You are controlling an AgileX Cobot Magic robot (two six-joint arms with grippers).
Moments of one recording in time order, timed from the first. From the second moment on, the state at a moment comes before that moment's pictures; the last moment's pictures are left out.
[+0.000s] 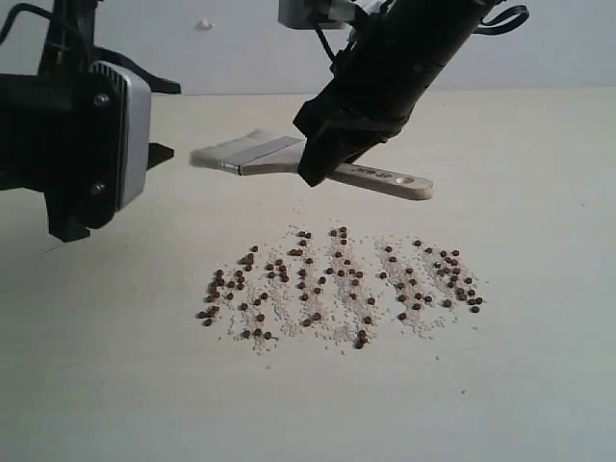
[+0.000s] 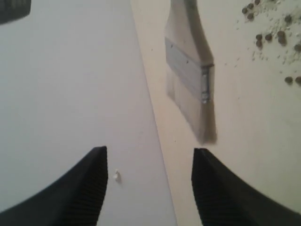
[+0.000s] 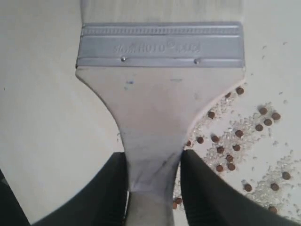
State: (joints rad) left arm -0.54 1.26 -0.72 1.76 -0.11 -0.20; right arm 0.45 1.87 -1.52 0.52 1.13 -0.55
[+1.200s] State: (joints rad) left arm -0.60 1.61 -0.87 1.60 -0.11 -0.25; right arm 0.45 1.87 -1.52 0.53 1.17 -0.55
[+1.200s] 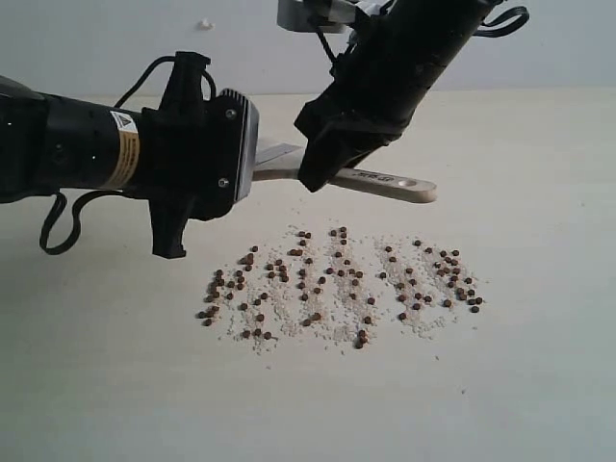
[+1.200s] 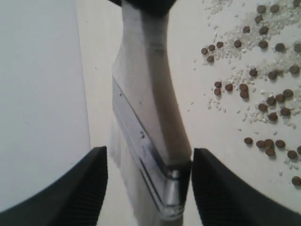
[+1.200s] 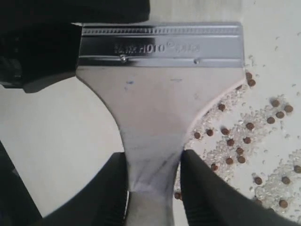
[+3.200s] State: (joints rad) left arm -0.17 1.59 -0.77 1.48 -0.84 -1.00; right arm 0.45 1.27 -1.36 0.07 0.82 -0.10
